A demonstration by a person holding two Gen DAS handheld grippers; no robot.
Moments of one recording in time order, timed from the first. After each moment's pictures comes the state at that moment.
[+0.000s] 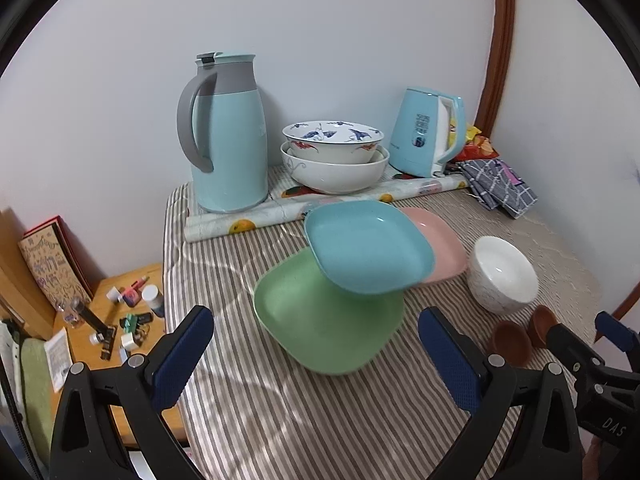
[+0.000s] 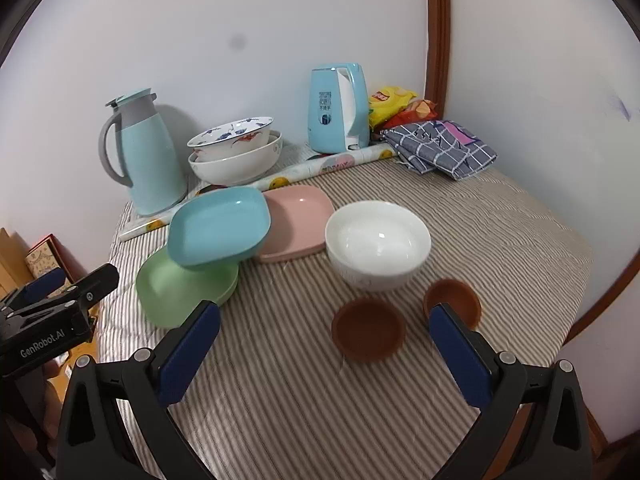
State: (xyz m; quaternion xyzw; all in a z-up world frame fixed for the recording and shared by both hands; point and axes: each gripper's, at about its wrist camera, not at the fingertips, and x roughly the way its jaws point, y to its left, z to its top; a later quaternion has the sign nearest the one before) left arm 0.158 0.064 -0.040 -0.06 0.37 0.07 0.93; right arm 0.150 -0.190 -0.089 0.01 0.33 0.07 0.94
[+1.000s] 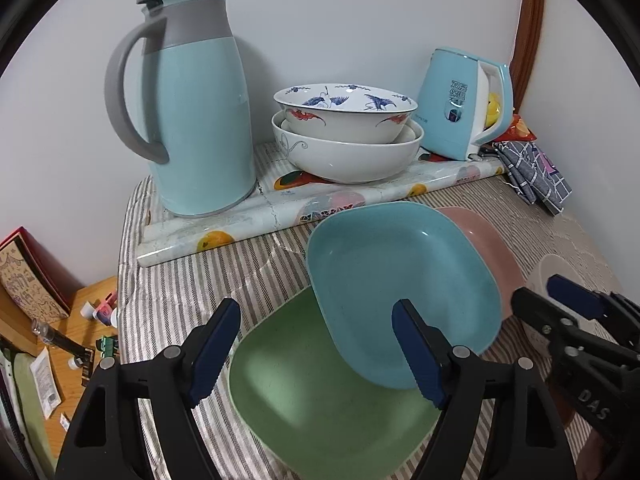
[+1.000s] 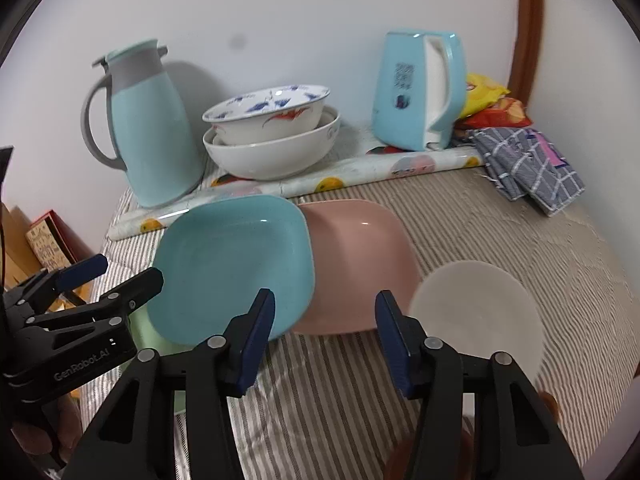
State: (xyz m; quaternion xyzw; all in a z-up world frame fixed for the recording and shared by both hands) left arm 0.272 0.083 -0.090 -0.06 0.42 0.07 0.90; right arm 0.286 -0.119 -0.114 -0.04 0.37 0.16 0.91
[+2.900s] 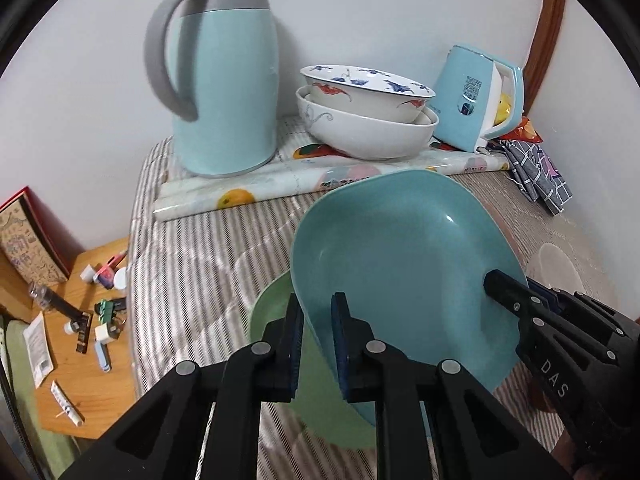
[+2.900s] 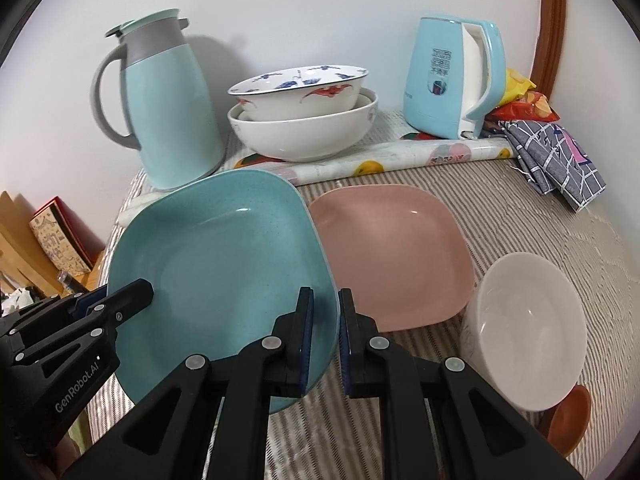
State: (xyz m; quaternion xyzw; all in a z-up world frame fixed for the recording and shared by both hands) left arm 0.241 0.100 -0.097 -0.10 0.44 0.08 0.89; right arm 0.274 -0.085 -0.125 -0.04 0.38 0.18 0.90
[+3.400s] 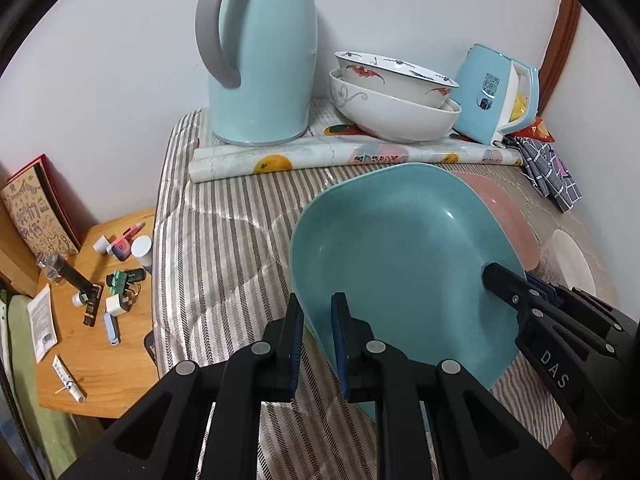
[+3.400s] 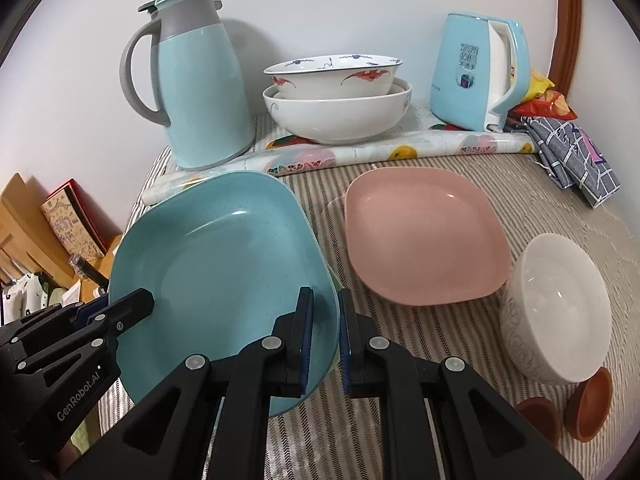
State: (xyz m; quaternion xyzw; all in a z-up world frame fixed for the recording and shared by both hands) left arm 0.213 0.117 -0.111 -0.12 0.45 0.09 0.88; right arm 0.256 -0.066 -0.138 -0.05 0.39 0.20 0.90
